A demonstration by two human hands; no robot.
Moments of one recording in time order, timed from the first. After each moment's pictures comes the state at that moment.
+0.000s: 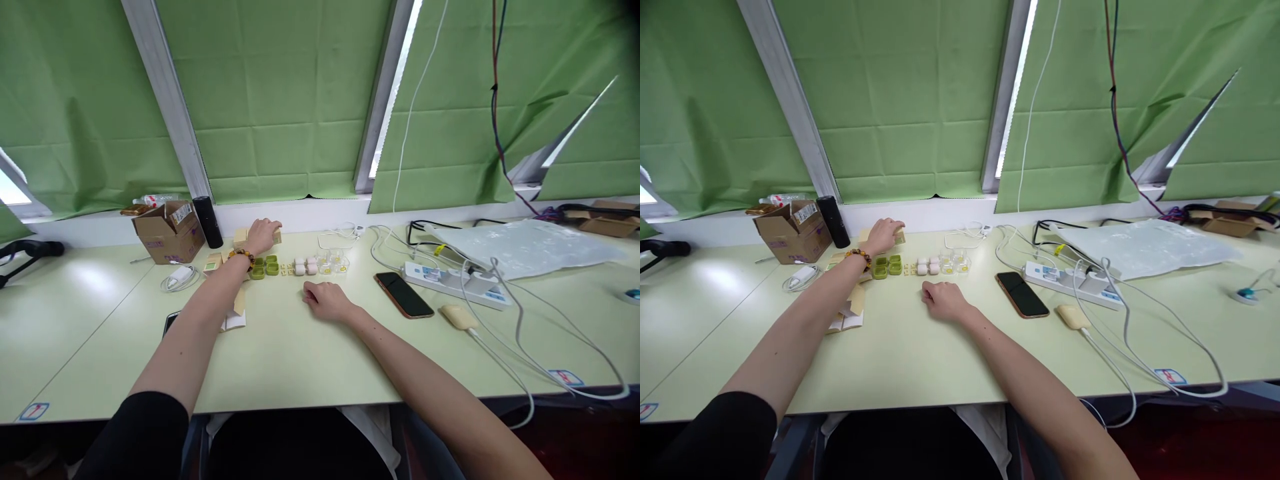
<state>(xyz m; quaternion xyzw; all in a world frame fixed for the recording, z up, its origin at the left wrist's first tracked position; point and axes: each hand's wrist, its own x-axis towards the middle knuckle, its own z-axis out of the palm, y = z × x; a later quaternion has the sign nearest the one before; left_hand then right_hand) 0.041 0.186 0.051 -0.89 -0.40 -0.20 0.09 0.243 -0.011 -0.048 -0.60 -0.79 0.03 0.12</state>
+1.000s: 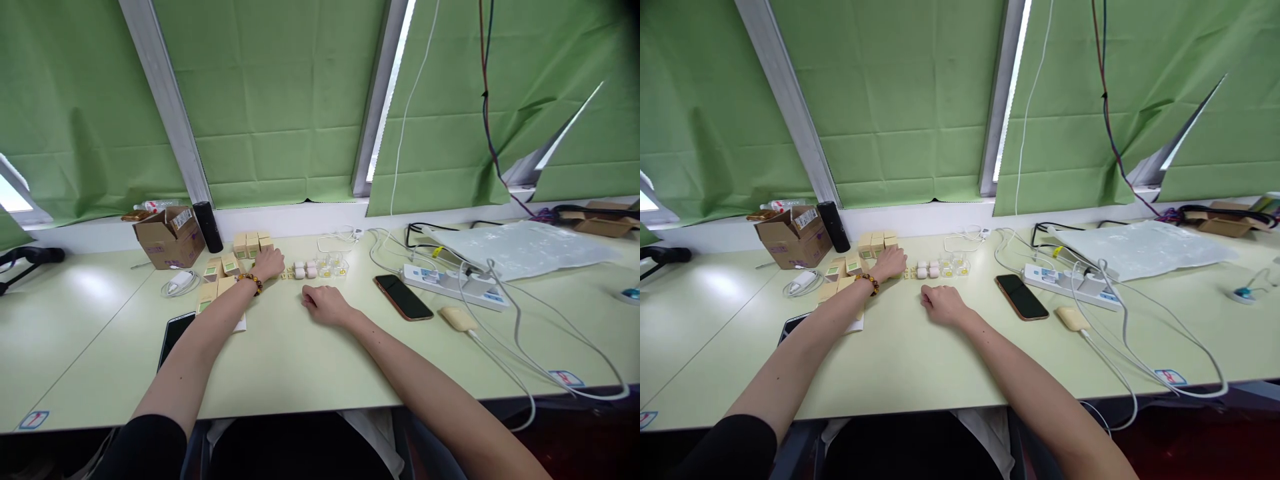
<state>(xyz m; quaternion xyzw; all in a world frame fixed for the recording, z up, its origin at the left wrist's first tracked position) 0.062 0.160 -0.009 -0.85 -0.53 -0.06 0.04 0.238 -0.014 -0.043 -0.61 -0.79 0.02 0.08</state>
